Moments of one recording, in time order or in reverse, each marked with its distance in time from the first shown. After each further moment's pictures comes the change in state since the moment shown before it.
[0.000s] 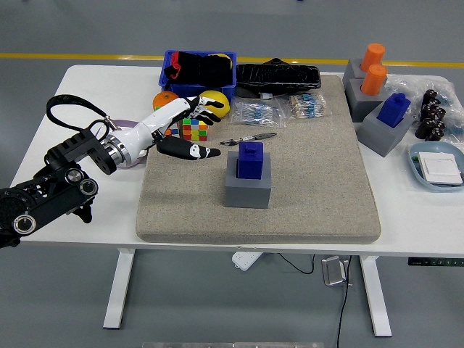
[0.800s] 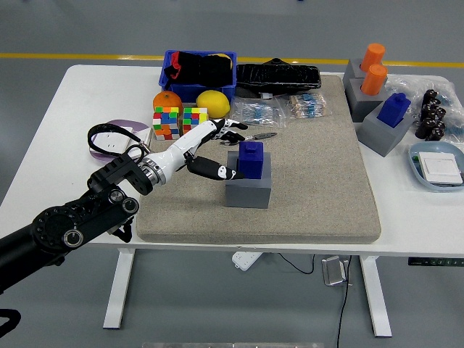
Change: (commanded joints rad) left arm 0.024 -0.164 0.000 0.129 -0.018 0.064 0.011; right arm 0.003 0.003 -0.012 0.006 0.003 0.001 0.001
